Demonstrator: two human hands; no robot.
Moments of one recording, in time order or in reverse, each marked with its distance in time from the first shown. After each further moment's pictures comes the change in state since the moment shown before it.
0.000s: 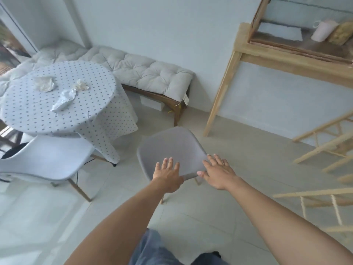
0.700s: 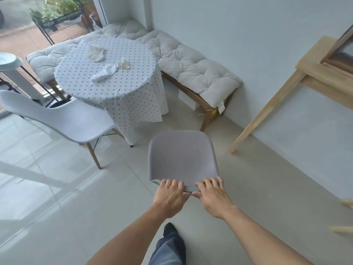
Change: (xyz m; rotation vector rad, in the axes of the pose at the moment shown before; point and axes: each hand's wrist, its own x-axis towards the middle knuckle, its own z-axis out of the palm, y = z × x) left_hand 0.031 0.086 0.042 -0.074 0.353 -0.219; right_hand 0.088 0.067 0.042 -0.246 0.183 -0.508
